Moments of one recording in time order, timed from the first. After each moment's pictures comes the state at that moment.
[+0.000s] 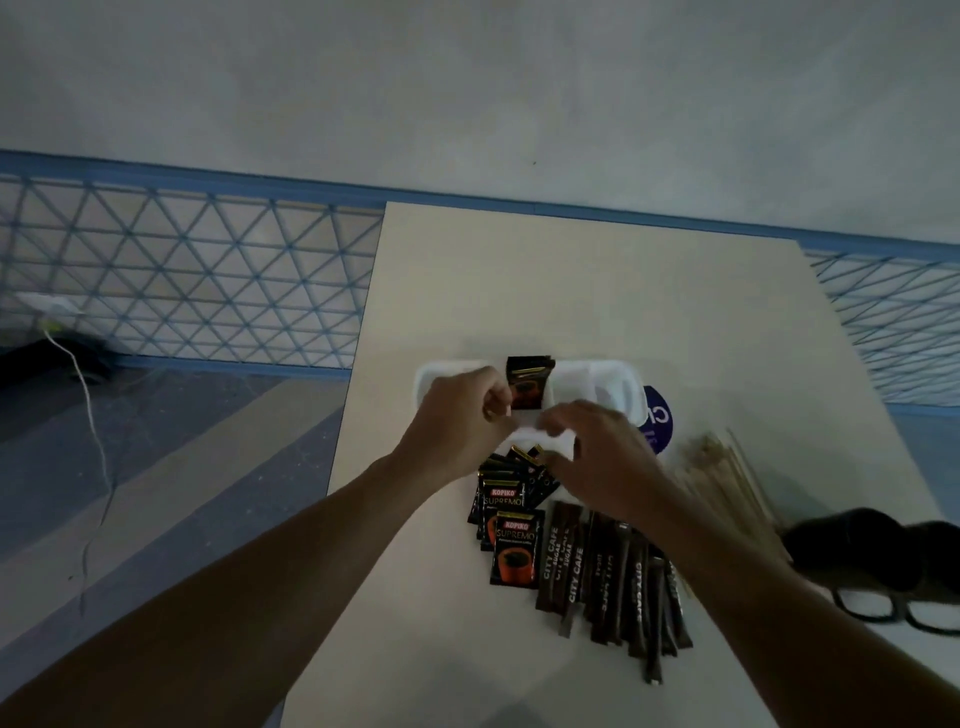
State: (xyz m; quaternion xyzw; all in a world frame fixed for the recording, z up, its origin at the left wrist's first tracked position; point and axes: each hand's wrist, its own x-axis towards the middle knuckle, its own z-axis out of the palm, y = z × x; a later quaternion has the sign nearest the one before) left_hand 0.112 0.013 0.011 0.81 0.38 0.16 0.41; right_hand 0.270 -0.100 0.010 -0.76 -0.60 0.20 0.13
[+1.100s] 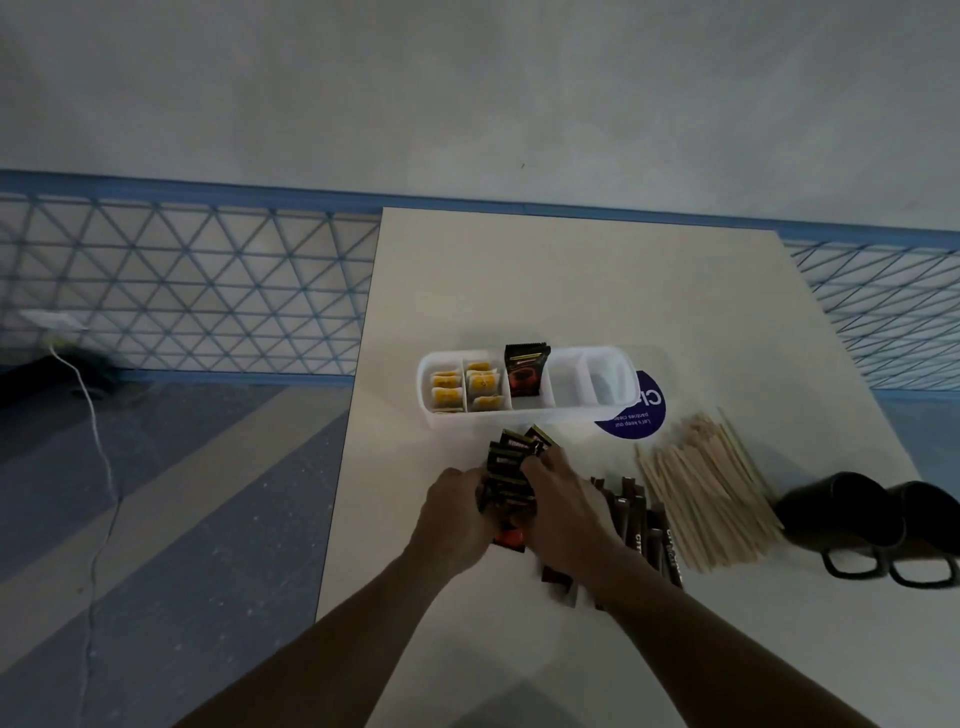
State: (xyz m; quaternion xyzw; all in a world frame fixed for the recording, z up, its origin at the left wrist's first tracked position) left_hand 0.070 -0.069 -0.055 0.77 0.45 0.07 0.44; right_hand 0.205 -0.141 -0.053 -0.81 -0.56 0.18 0.06
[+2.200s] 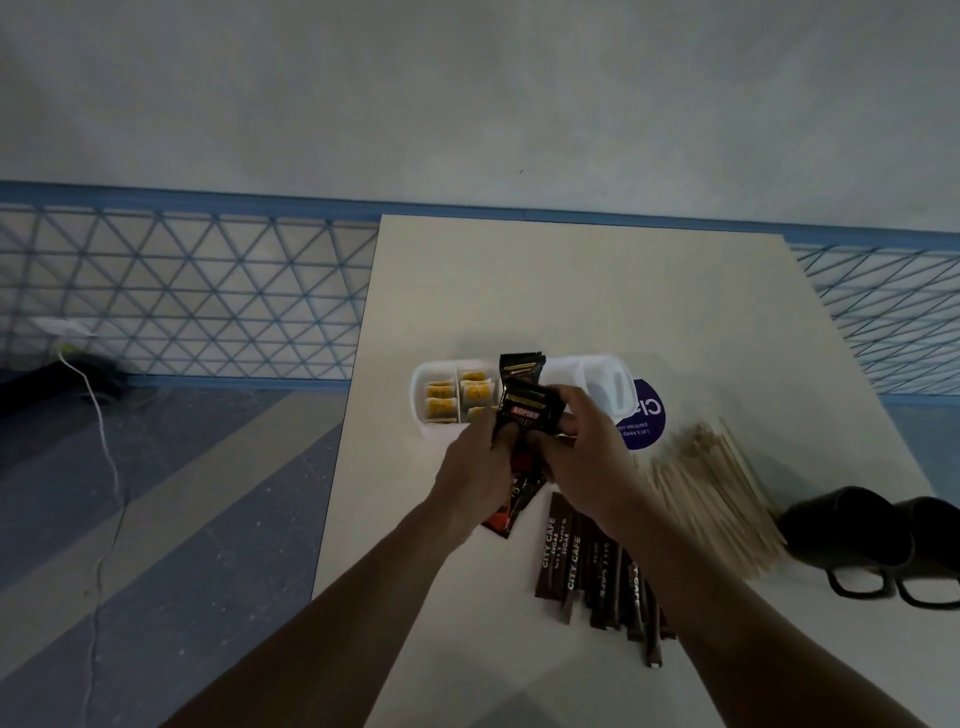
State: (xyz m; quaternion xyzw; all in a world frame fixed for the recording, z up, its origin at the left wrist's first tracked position) left_hand 0.115 -0.047 0.005 0.63 0.45 0.15 0.61; right_hand 0.238 -0.113 0.014 -0.75 -0.35 0.36 0.43
